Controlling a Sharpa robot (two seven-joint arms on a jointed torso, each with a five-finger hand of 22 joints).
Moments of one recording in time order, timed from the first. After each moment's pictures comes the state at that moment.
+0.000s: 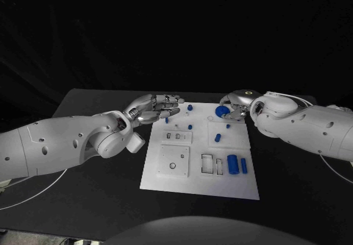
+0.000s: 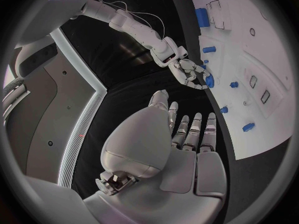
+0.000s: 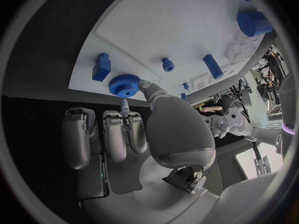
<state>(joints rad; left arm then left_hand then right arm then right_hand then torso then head) 1.26 -0.88 -0.23 1.57 -0.38 -0.16 0.43 1.56 0.19 -0.18 0.29 0.52 0.56 0.10 0.20 0.06 0.08 0.09 0.43 0.05 0.24 0.16 0.19 0.05 0.16 0.24 0.29 0.13 0.04 1.28 -0.62 -0.20 1.13 -1.60 -0.21 -0.10 1.20 -0.04 0.23 0.03 0.41 0.66 0.11 0.13 0.47 1.47 0.03 1.57 1.31 1.46 -0.02 1.57 1.31 0.04 1.46 0.09 1.46 1.31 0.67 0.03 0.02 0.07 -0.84</state>
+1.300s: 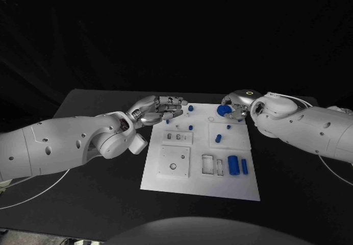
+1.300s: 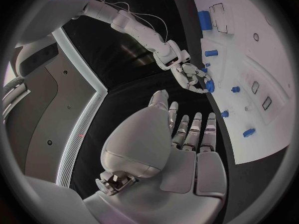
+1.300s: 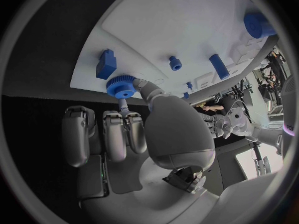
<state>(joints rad) 1.26 -0.87 -0.23 1.57 -0.38 -0.15 0.43 1.56 0.19 -0.18 0.29 0.52 0.56 0.11 0.20 0.06 0.08 0.09 0.44 0.05 0.25 0.16 0.20 0.05 0.16 0.24 0.29 0.13 0.04 1.27 -0.59 -0.19 1.07 -1.60 -0.23 -0.08 1.25 -0.01 0.30 -0.02 0.40 0.74 0.13 0.15 0.48 1.47 0.03 1.57 1.31 1.46 -0.02 1.57 1.31 0.04 1.45 0.10 1.44 1.31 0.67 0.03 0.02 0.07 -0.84</state>
